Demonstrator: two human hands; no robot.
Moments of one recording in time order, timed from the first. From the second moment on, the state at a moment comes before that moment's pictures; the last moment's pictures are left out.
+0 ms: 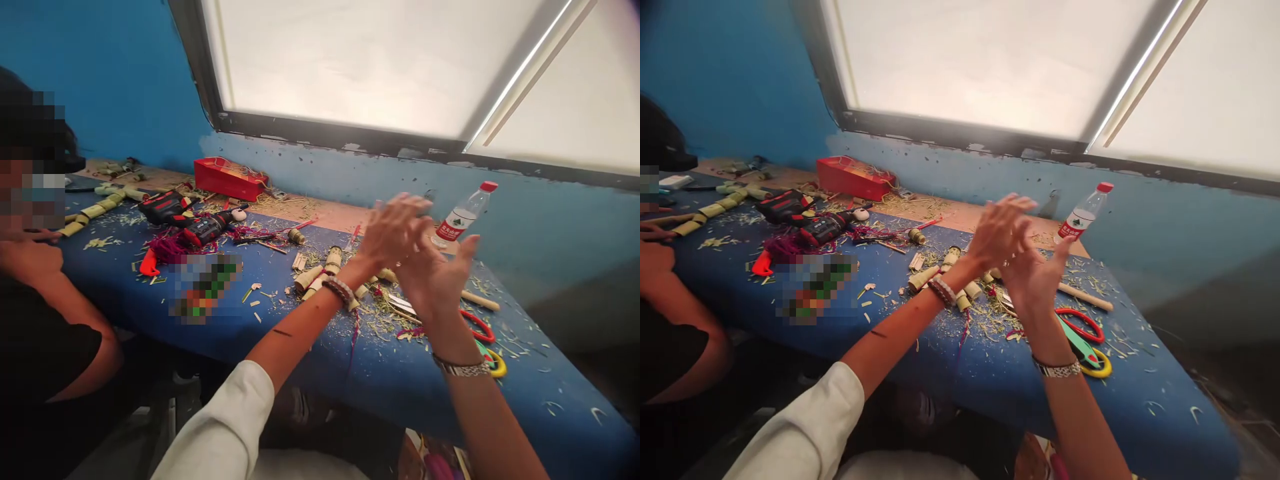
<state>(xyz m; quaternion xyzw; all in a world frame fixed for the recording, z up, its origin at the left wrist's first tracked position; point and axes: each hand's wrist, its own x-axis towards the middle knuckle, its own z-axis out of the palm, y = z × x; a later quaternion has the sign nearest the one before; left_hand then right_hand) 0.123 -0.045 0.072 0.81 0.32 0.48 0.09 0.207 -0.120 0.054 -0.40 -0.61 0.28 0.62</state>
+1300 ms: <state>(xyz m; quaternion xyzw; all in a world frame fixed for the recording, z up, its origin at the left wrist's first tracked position) -0.026 -0.126 0.009 0.83 0.51 0.23 0.00 0.310 -0.235 -0.024 -0.62 -0.70 -0.11 0.34</state>
